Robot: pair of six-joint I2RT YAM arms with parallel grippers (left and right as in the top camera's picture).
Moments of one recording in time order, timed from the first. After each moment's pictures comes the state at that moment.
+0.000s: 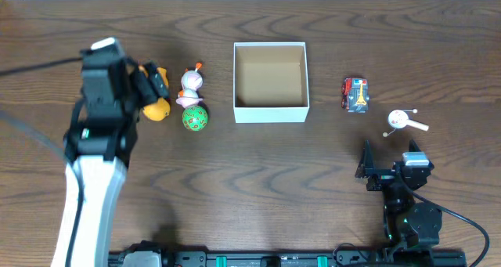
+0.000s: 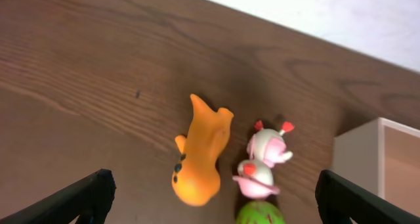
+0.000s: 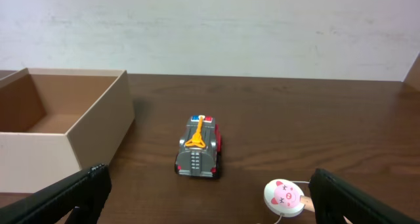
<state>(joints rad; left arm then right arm) 0.00 1.25 1.13 -0.57 -0.17 -0.30 0.04 0.01 0.01 -0.07 0.02 0.04</state>
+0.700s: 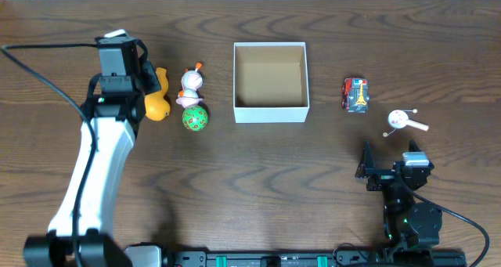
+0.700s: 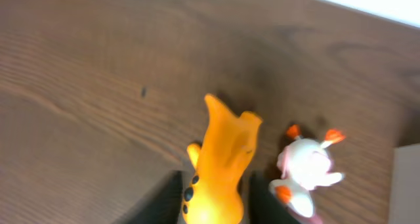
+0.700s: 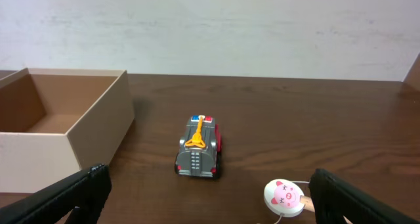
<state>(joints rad) 0.02 1.48 1.13 -0.46 -0.22 -0.27 0.04 0.01 0.01 -0.07 0.02 0.04</state>
